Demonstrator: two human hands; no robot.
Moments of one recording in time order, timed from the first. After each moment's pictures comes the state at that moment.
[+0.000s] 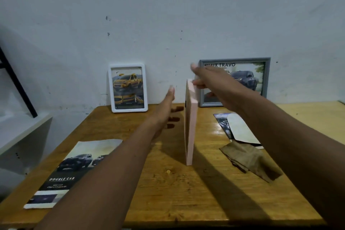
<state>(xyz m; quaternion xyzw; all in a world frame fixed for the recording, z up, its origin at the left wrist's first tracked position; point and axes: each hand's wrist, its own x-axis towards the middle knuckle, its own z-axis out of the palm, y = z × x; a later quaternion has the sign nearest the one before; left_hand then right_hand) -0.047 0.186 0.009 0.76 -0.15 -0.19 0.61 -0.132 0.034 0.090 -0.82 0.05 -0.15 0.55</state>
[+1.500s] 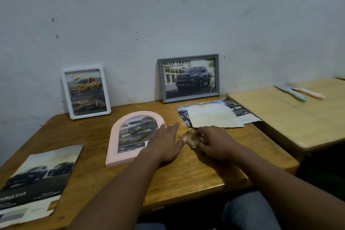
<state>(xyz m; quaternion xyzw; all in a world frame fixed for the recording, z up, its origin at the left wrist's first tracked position) -0.118 0.117 -0.079 0.91 -0.40 -0.04 0.11 -0.247 -0.036 -0.055 -0.98 0.14 -0.07 0.16</state>
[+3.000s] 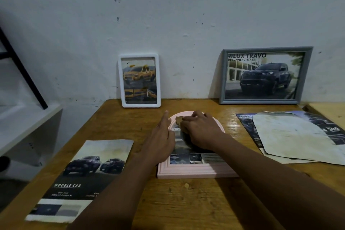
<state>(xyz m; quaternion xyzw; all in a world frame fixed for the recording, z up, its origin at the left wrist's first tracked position) -0.009 0.241 -0.084 0.92 -0.24 -0.01 0.32 -0.026 0.063 -0.065 -0.99 -0.12 -0.07 -0.04</state>
